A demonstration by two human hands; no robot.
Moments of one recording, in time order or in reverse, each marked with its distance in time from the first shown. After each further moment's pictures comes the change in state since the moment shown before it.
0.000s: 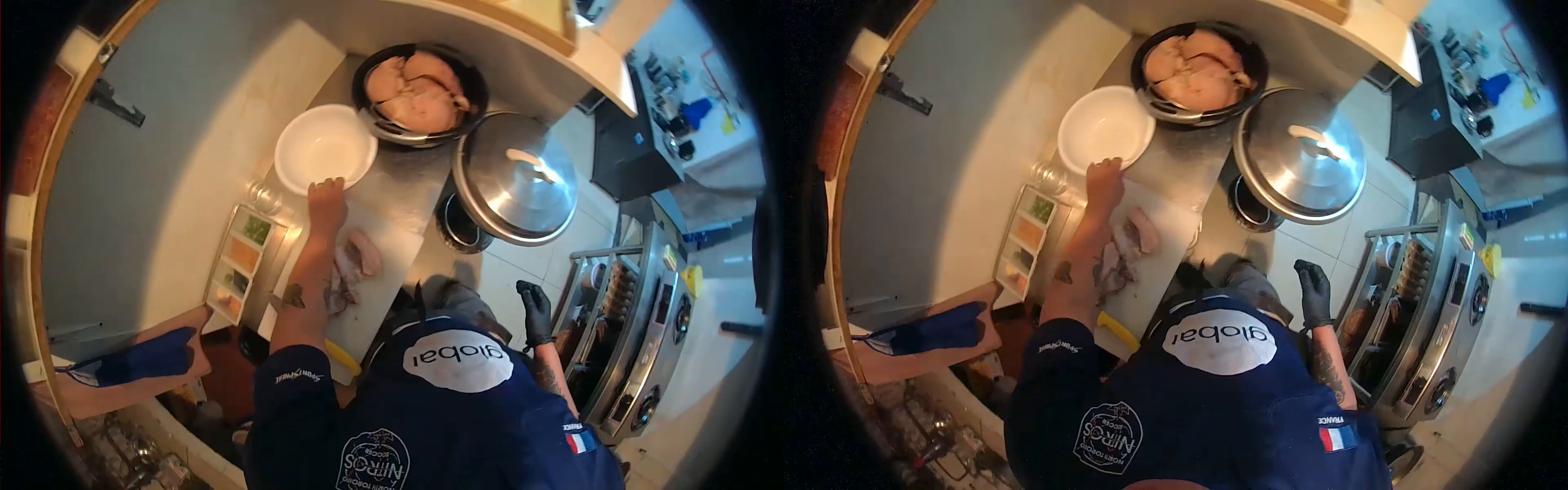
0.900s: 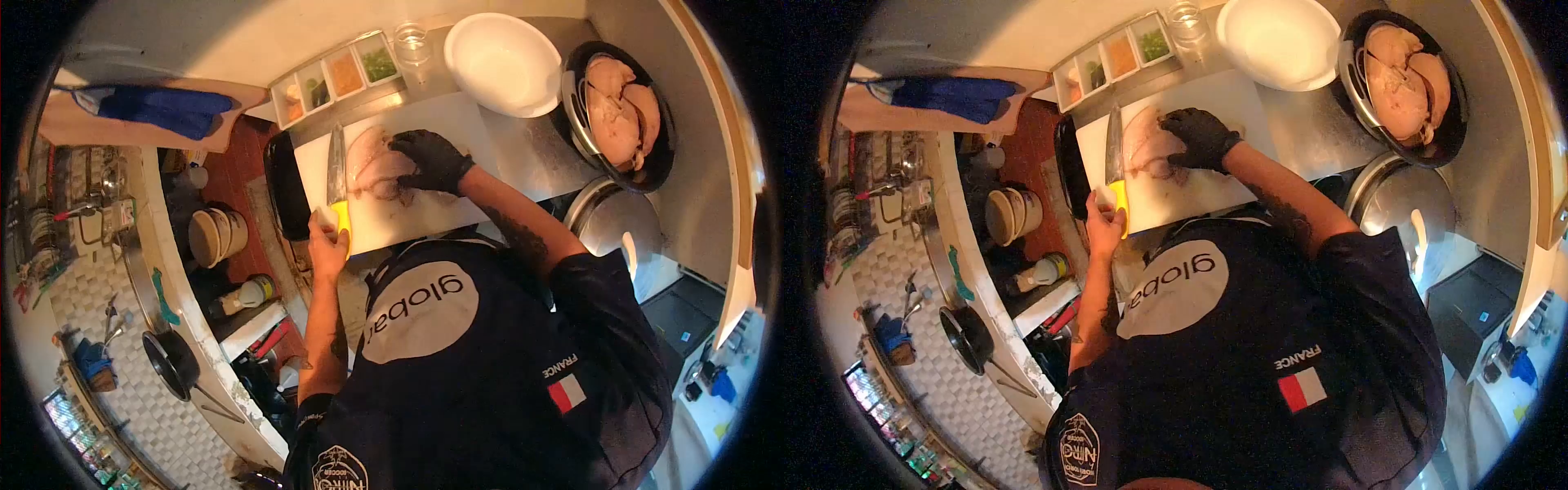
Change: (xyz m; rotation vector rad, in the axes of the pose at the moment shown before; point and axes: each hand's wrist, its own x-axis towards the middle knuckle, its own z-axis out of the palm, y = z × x) left_hand -0.372 0.119 -0.023 -0.557 0.295 -1.430; right_hand 0.108 -0.079 0.413 -0.529 -1.527 -1.227
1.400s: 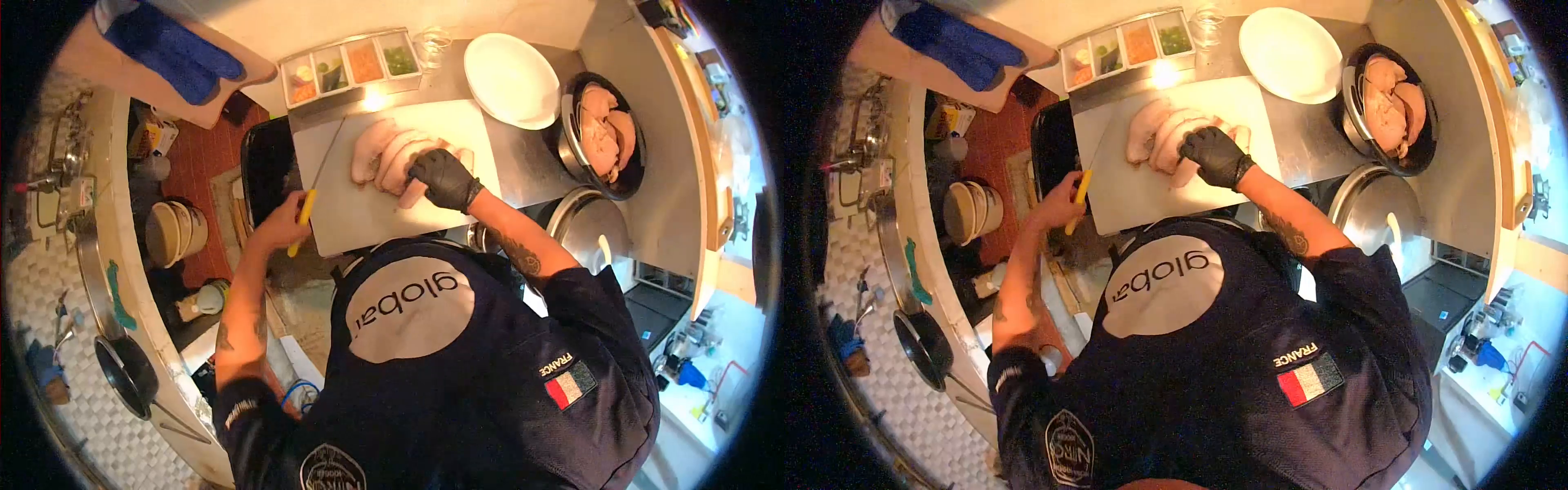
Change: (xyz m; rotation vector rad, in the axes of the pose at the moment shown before) left_hand 0.086 -0.022 -0.104 0.022 -0.685 -0.020; right_hand -0.019 -0.018 0.027 -0.291 -0.128 -0.200
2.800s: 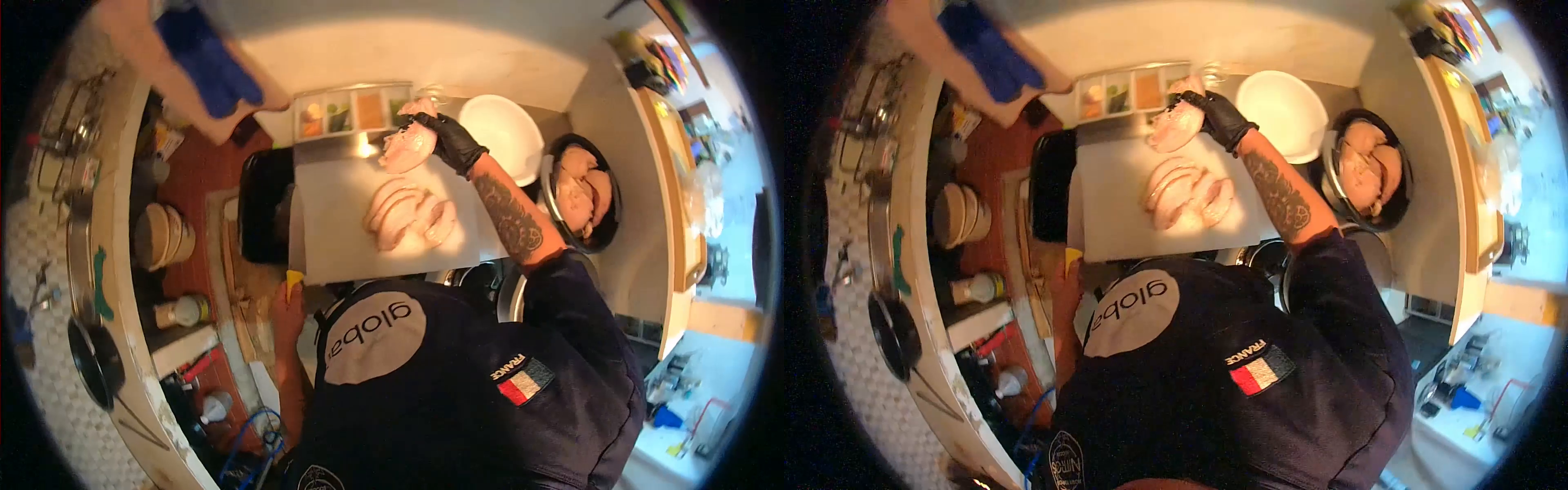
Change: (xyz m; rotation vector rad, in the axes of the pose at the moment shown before) left_hand -0.085 -0.041 0.139 -0.577 0.653 -0.049; right_hand 0.105 0.071 -0.123 1.633 0.234 0.642
